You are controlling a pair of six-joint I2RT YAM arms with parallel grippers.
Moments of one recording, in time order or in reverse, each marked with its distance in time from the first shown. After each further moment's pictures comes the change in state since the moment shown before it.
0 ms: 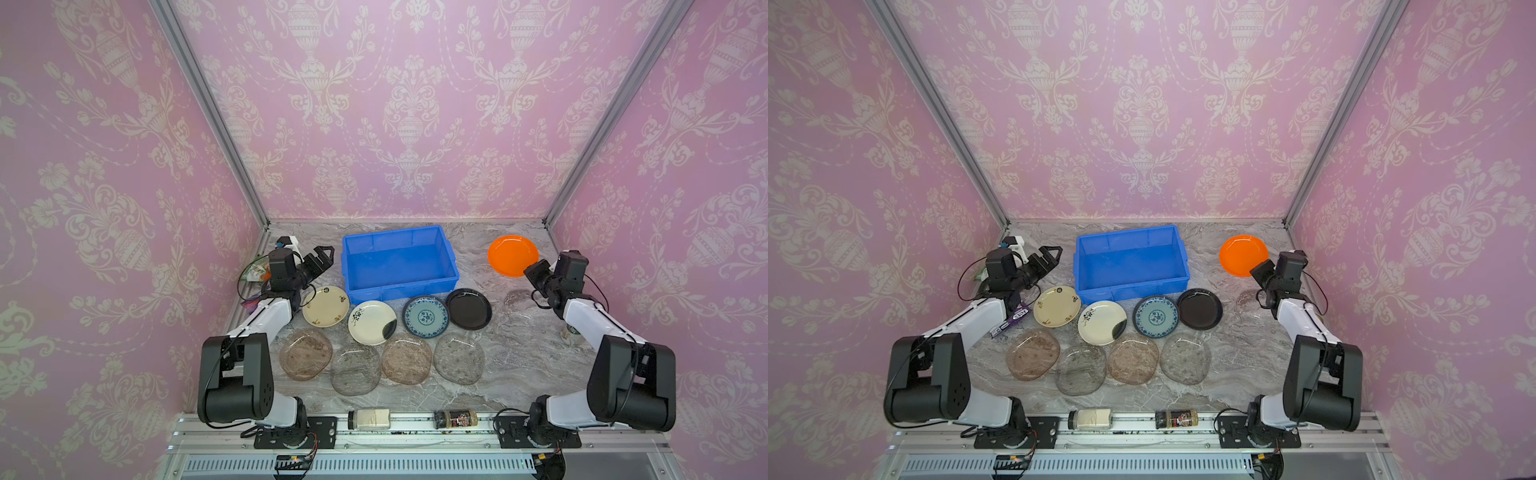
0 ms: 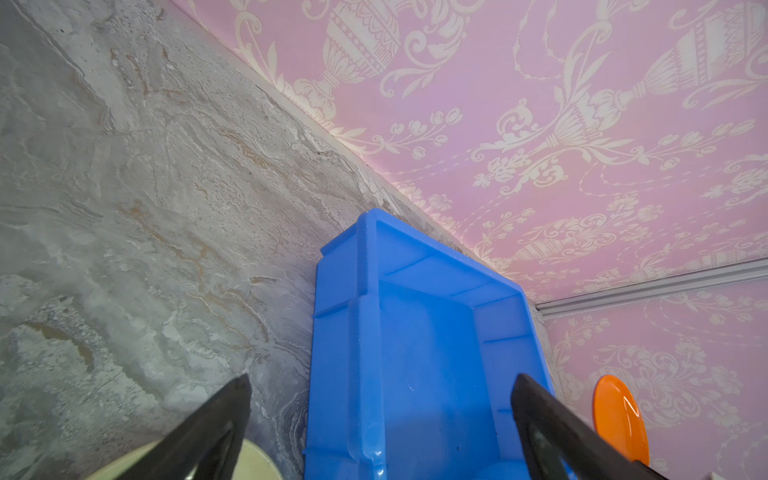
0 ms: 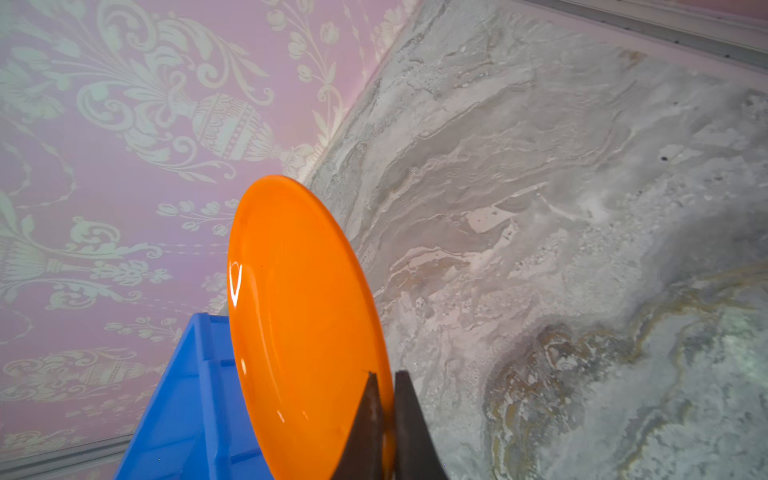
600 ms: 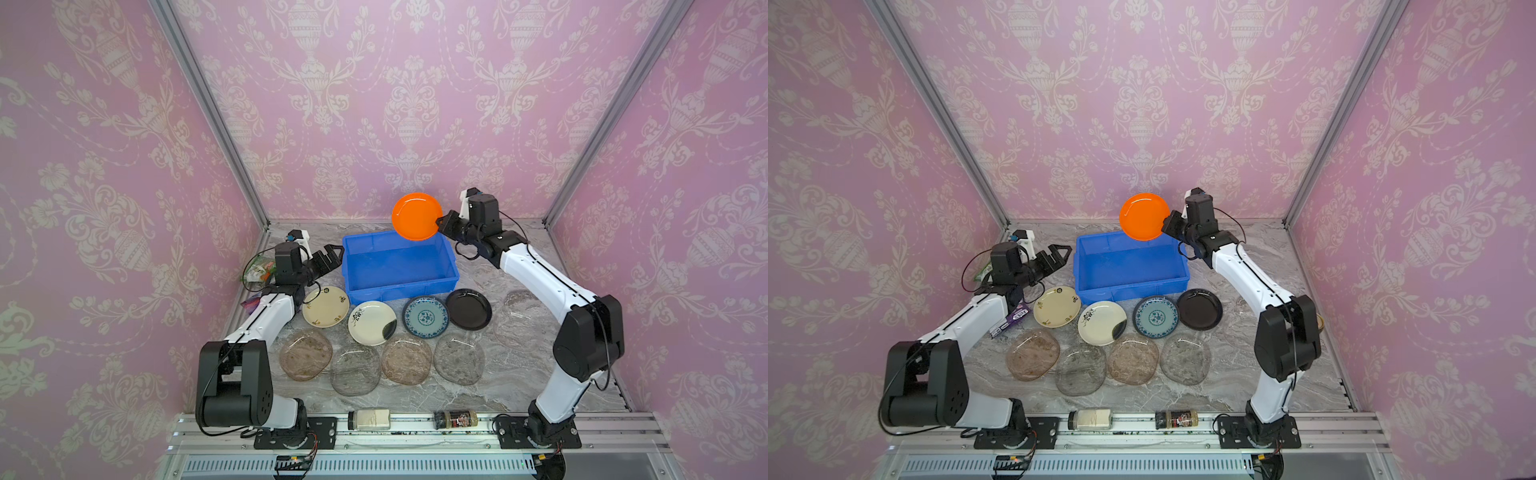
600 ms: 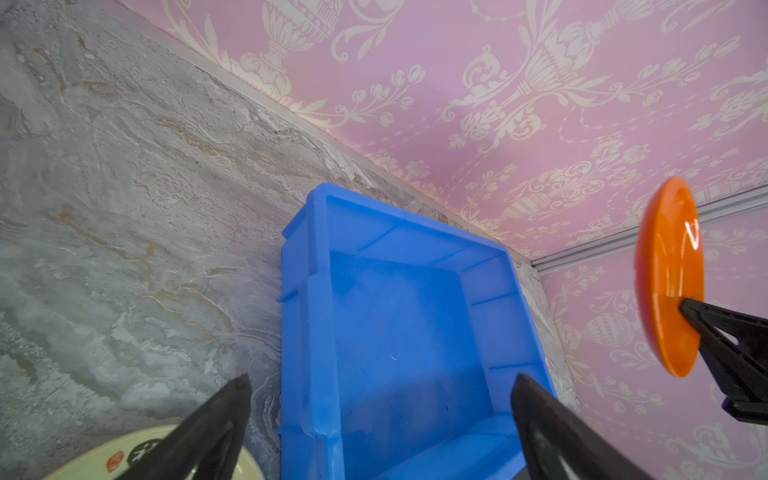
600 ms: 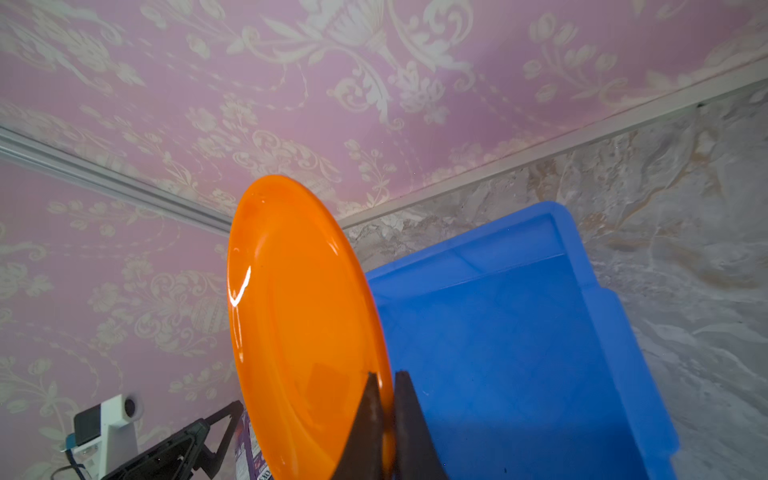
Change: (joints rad) left arm -0.064 -0.023 0.076 -0.142 0.022 0.093; right arm 0.587 0.426 0.789 -0.321 -0.027 -0.046
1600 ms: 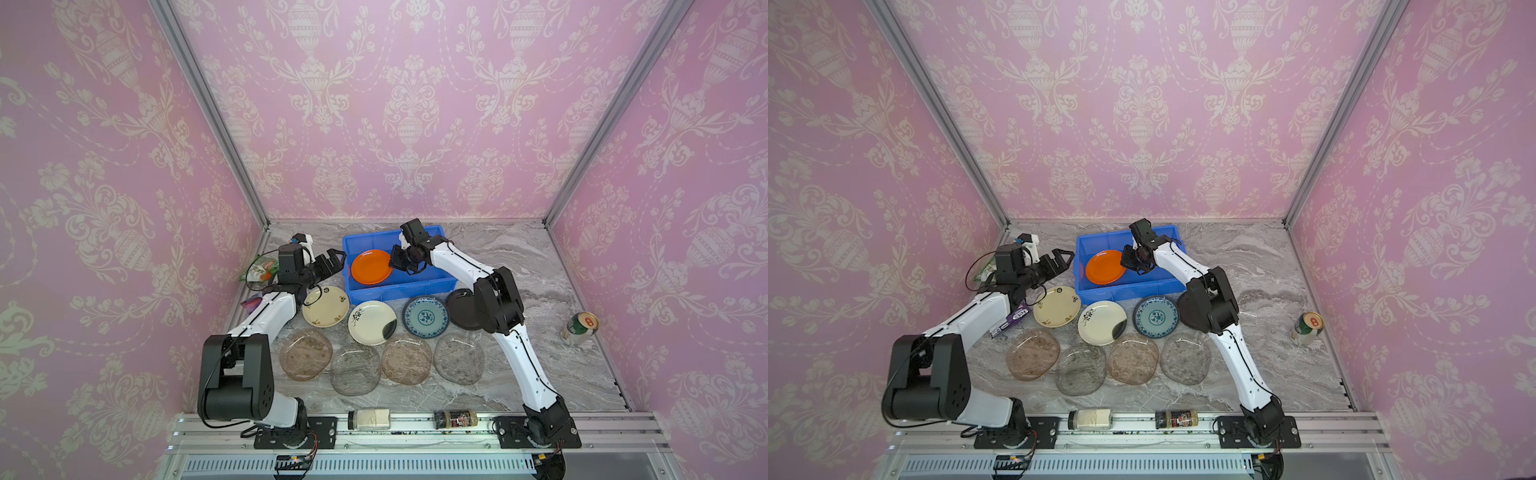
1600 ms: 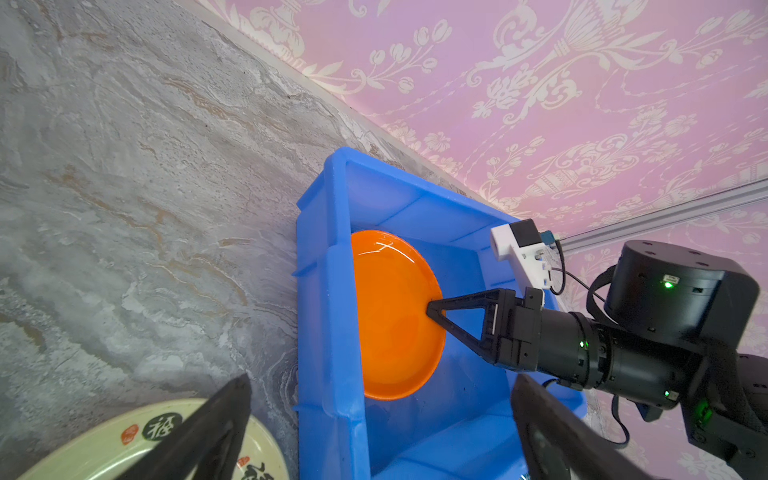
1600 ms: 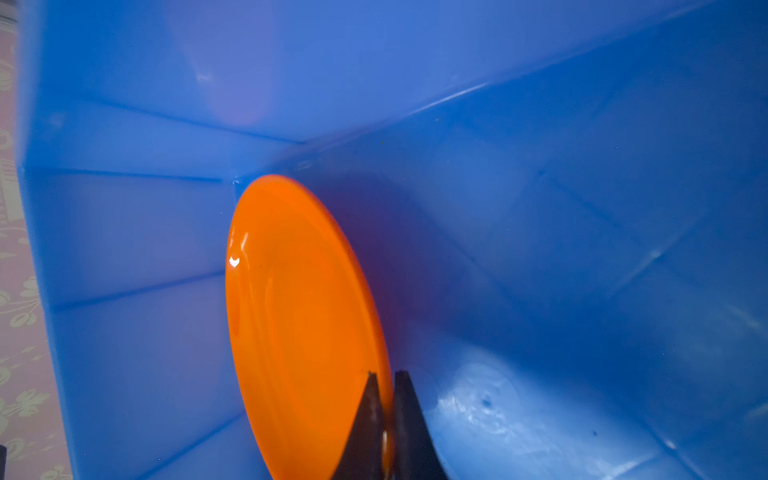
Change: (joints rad) left arm -0.002 0.036 0.000 -0.037 0.000 0.029; right arm 0.145 0.670 0.574 -0.335 -0.137 0.001
